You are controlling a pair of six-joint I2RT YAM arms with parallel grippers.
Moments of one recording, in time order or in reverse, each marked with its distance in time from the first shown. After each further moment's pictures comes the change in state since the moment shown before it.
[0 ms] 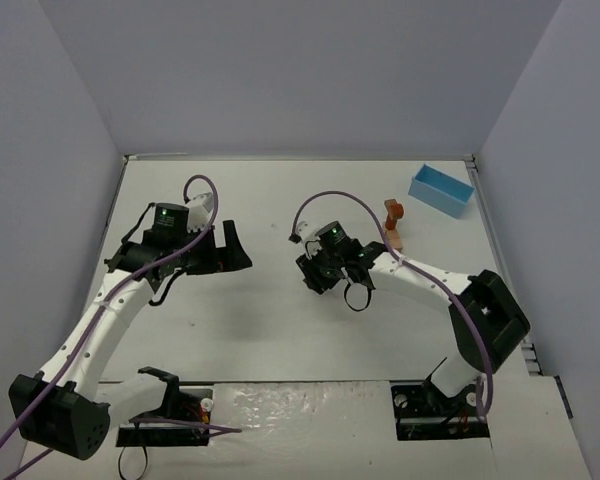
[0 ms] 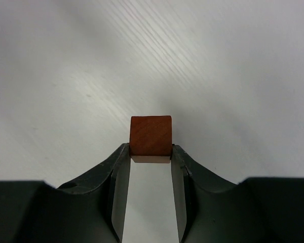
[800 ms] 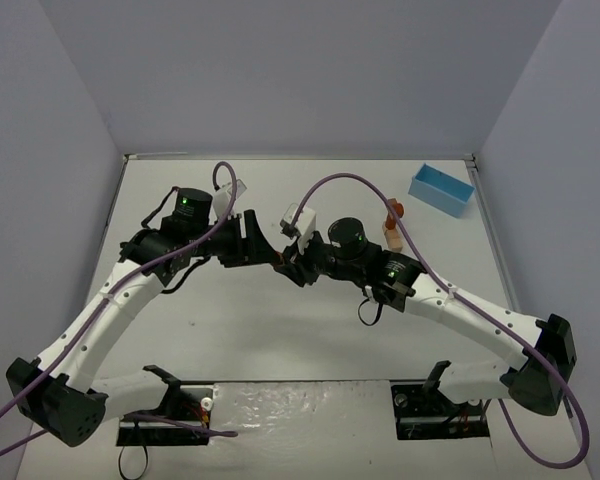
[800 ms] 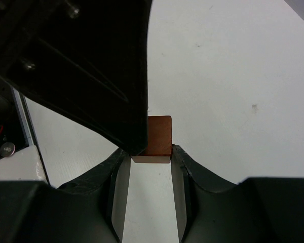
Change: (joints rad) left arm -0.180 0.063 0.159 0.041 0.144 -0.208; right arm 0.189 -0.311 0.071 0.156 -0.055 -0.007
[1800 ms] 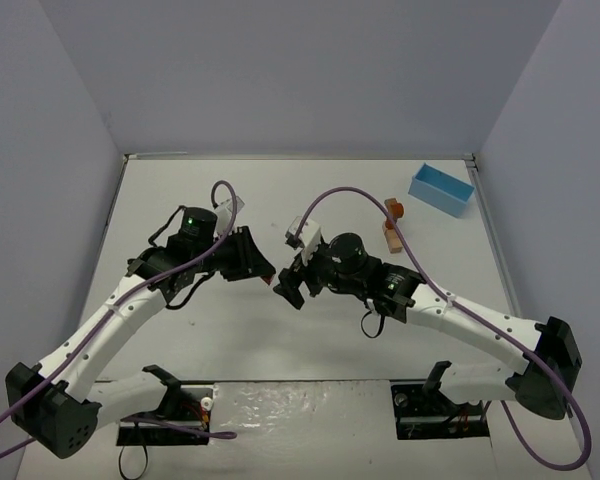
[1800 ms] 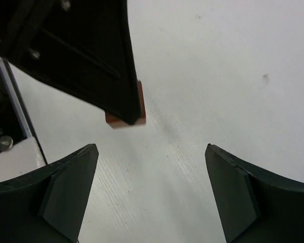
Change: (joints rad) left arm -0.033 -0.068 -0.183 0.129 -0.068 -0.102; right arm 0.022 -0.038 -0.110 0.042 0.055 0.065
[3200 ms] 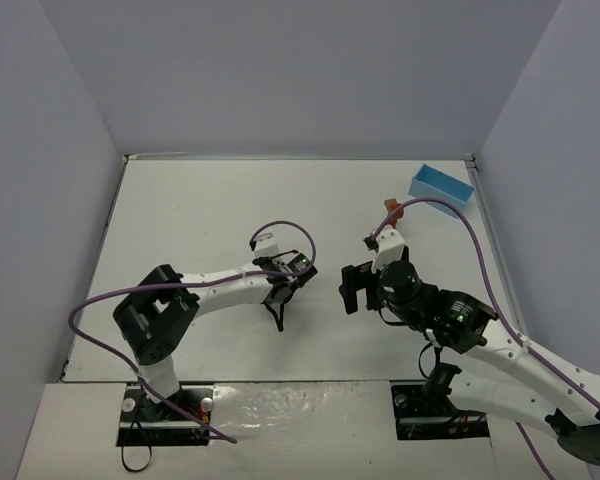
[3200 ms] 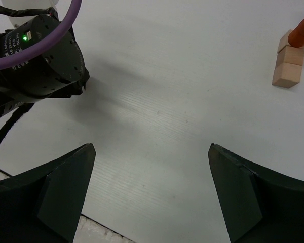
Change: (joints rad) left arm -0.392 0.657 0.066 -0.061 -1.061 -0.474; right arm -0.001 -0.394 -0.102 -0.500 0.521 0.370
